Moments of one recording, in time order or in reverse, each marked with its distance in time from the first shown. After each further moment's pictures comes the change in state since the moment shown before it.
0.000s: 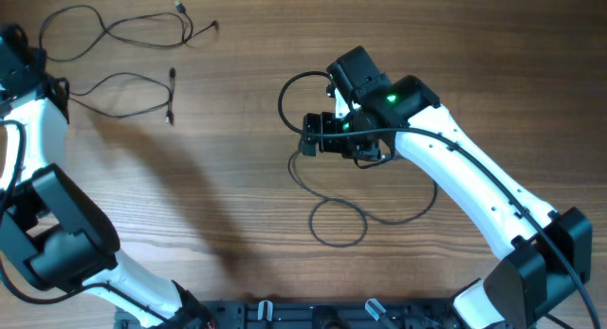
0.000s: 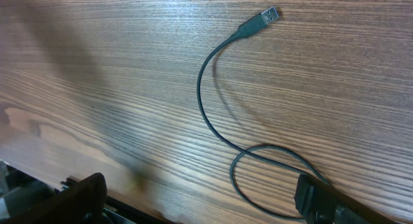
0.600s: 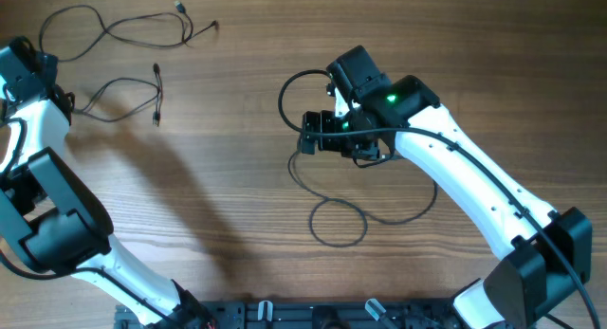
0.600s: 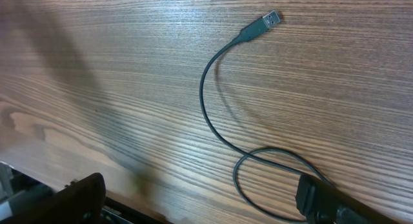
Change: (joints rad) left arm 0.018 0.105 0.000 -0.011 0.001 0.106; right arm 0.000 0.000 0.000 0.013 0.000 0.018
